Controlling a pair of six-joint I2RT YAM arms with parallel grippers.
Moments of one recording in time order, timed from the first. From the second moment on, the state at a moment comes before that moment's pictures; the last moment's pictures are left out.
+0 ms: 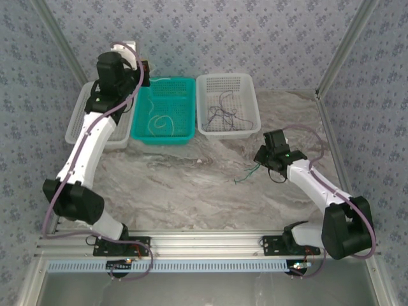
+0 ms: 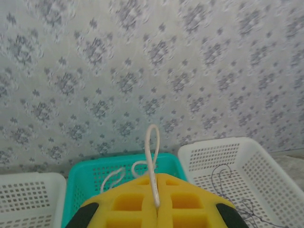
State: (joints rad) left arm -0.22 1.58 1.70 -0.31 0.05 -0.14; right arm 0.31 1.26 0.79 -0.48 0.11 0.69
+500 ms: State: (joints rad) left arm -0.21 1.49 1.49 -0.35 0.21 -0.26; right arm 0.38 1.17 0.85 -0.43 -0.09 0.57
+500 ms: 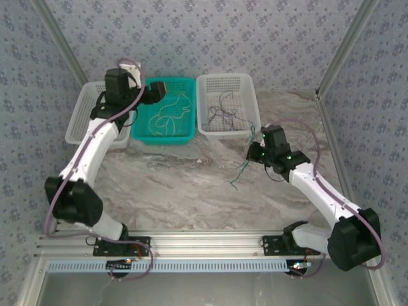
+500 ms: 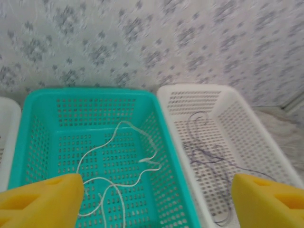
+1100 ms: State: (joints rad) left arm -0.51 1.38 1.15 -0.12 0.57 -0.67; right arm 0.54 1.25 0.97 -0.23 -0.38 0.44
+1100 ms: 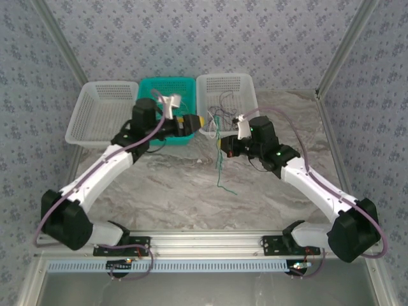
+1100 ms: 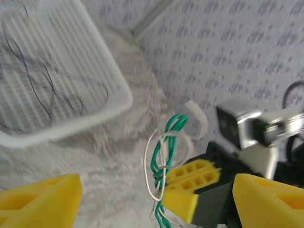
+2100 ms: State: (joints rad) left arm -0.50 1.20 1.32 -0.18 0.45 -0.67; right arm 0.59 1.35 0.69 -0.39 0.16 0.66
